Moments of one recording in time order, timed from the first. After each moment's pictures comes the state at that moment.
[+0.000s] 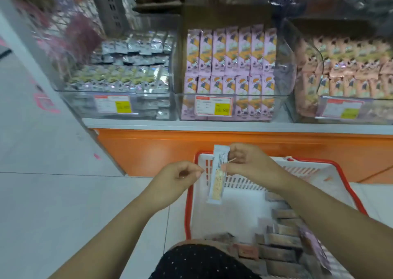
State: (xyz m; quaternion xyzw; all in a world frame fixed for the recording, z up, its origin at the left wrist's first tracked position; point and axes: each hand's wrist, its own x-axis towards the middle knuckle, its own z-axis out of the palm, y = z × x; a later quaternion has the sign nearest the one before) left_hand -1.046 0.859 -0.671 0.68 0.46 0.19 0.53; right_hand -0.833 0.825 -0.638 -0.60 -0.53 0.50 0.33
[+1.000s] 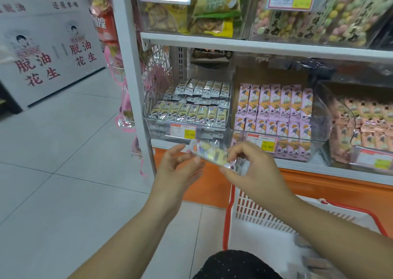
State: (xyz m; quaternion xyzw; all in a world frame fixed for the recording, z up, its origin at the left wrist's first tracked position) left_hand -1.124 0.832 -0.572 0.36 0.41 0.55 0.63; right_hand -0.953 0.818 -0.552 -0.51 -0.72 0.19 0.43
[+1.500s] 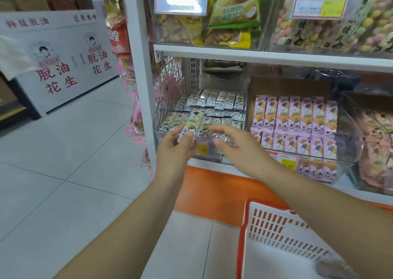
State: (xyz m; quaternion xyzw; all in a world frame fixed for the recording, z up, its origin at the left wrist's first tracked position) left_hand -1.133 0.910 -0.546 0.37 0.46 0.62 0.51; right_hand -0.981 0.910 -0.525 -0.51 -0.76 0.26 0.32
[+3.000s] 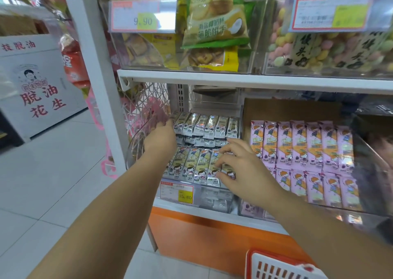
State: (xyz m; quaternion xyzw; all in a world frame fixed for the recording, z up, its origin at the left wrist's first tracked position) left_hand -1.124 1.104 -0.535 0.68 0.73 0.10 0.03; right_hand -0.924 1.011 -0.568 -0.49 -0.82 0.01 0.29
